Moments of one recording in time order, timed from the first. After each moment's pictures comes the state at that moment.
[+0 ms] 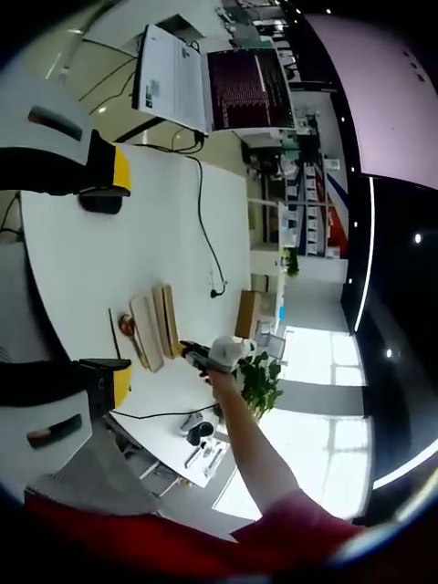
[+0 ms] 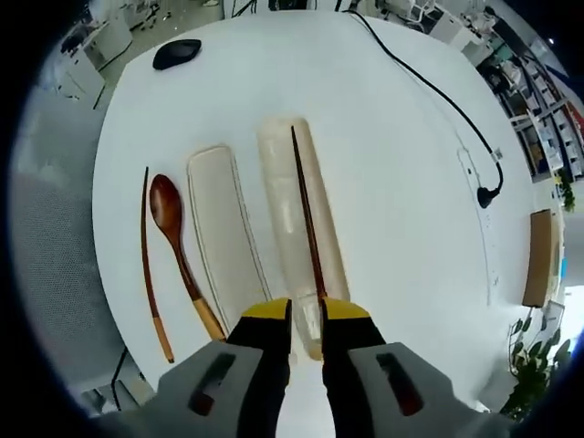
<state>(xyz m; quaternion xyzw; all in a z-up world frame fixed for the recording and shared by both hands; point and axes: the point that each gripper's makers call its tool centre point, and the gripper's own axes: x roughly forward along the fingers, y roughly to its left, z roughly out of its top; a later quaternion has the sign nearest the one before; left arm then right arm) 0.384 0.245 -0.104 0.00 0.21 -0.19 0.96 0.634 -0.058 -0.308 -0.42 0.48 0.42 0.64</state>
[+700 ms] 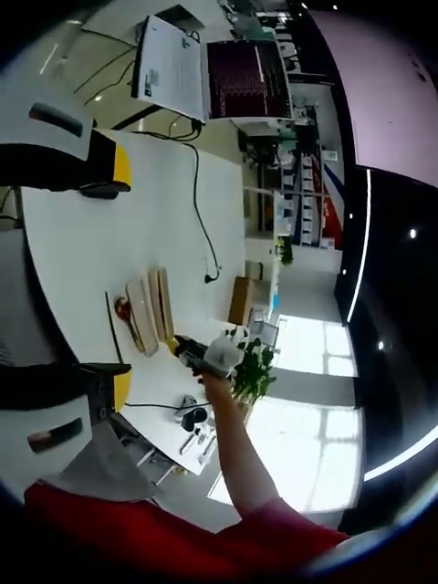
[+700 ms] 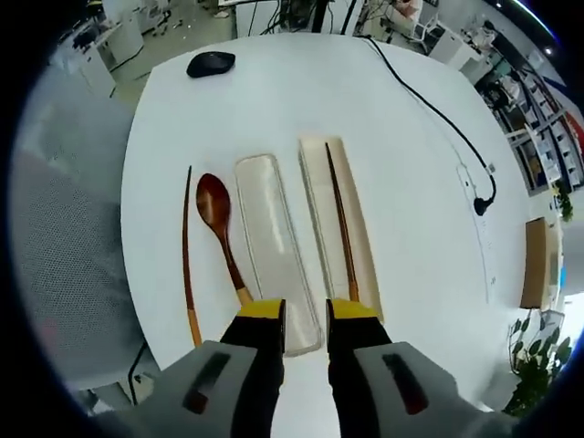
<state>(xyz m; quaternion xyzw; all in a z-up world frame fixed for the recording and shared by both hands) 0.372 0.232 -0.098 0.00 0.20 -0.21 0.96 0.584 -0.051 -0.280 -0.42 0.45 0.45 0.65</state>
